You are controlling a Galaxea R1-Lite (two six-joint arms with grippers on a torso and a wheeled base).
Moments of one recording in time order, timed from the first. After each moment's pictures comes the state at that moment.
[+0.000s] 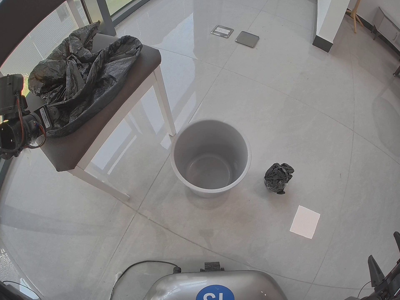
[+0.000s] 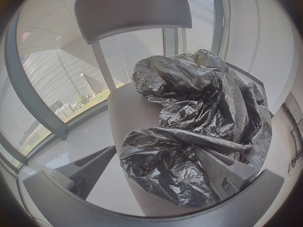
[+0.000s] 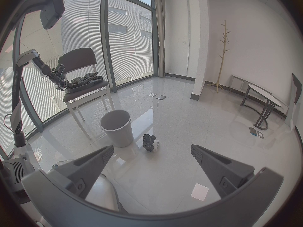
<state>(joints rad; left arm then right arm) 0.01 1.46 -1.04 -0.11 0.35 -0.31 0.08 0.02 -0.02 -0.01 0.04 -0.08</state>
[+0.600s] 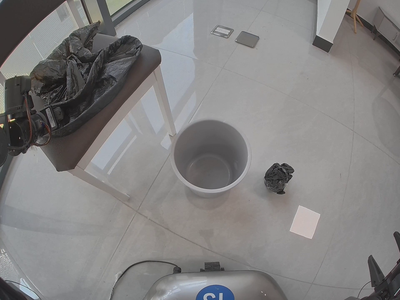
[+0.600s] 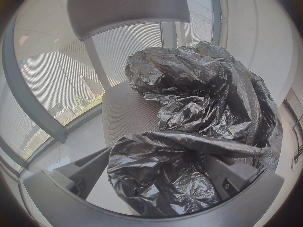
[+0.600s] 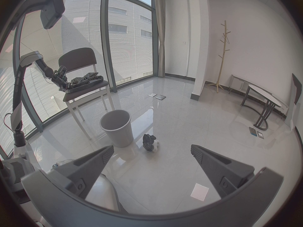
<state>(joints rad) 0.03 1.54 -1.07 -0.17 0.34 -0.27 0.08 0.02 -0.02 -0.01 0.04 -0.08</state>
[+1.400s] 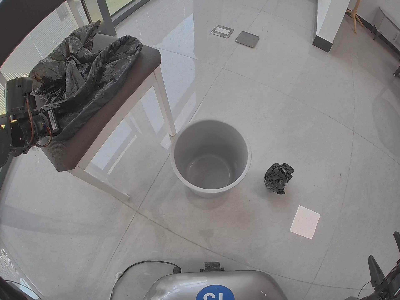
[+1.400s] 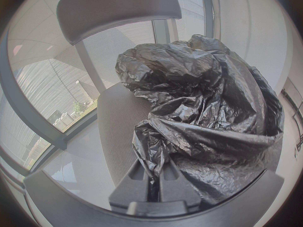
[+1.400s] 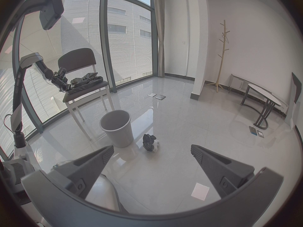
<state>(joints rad) 0.02 1.55 -1.07 -0.17 0.31 -0.19 0.08 0.02 -0.02 -0.01 0.04 -0.07</state>
